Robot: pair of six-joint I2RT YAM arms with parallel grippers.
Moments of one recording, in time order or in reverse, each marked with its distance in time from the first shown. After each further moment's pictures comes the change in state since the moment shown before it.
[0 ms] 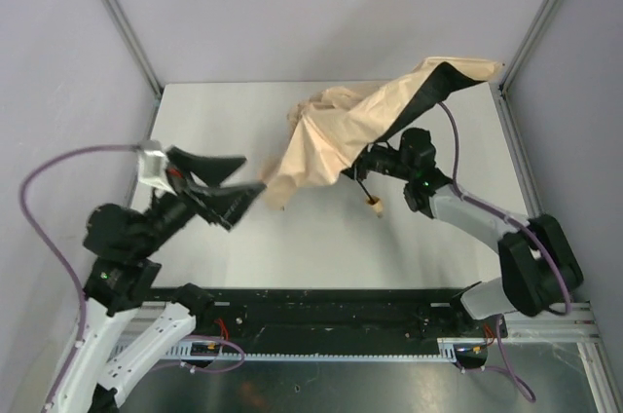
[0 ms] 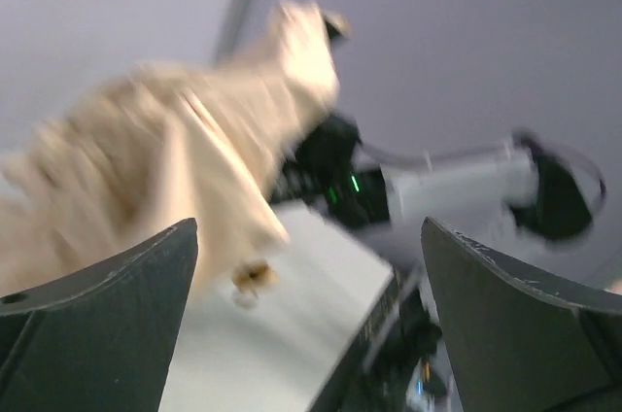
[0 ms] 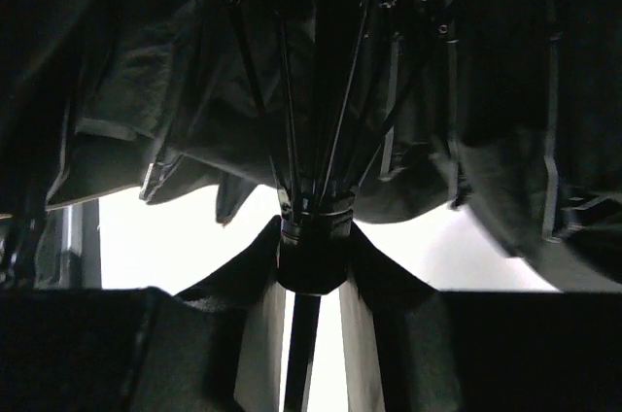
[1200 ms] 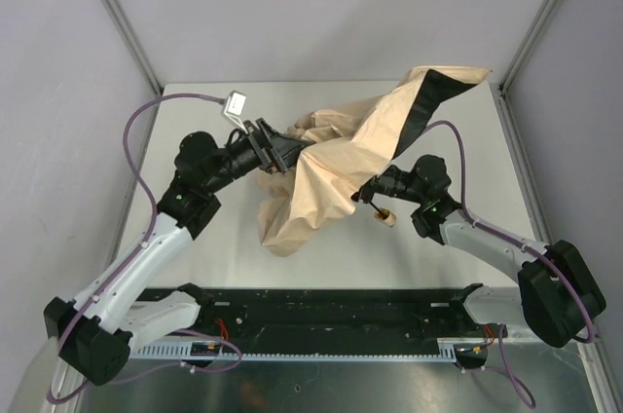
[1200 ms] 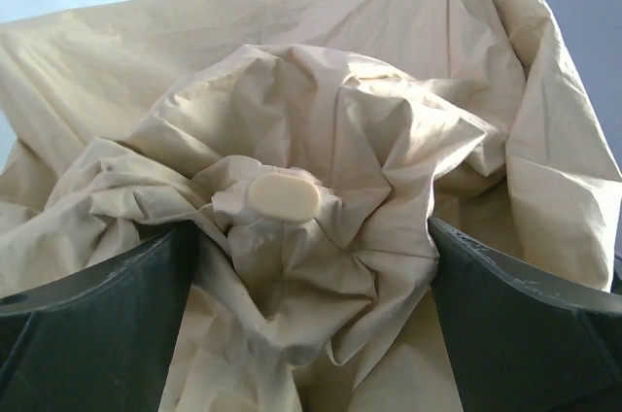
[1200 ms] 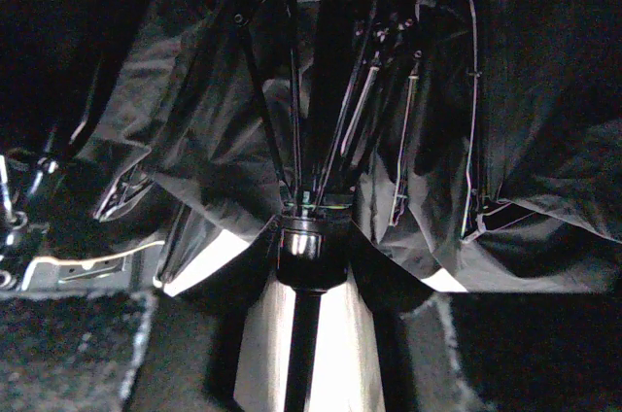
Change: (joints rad) left arm -0.002 0.530 0.087 0.220 -0.005 -0.288; right arm 0.085 -0.234 -0.231 0.239 -0.104 0.004
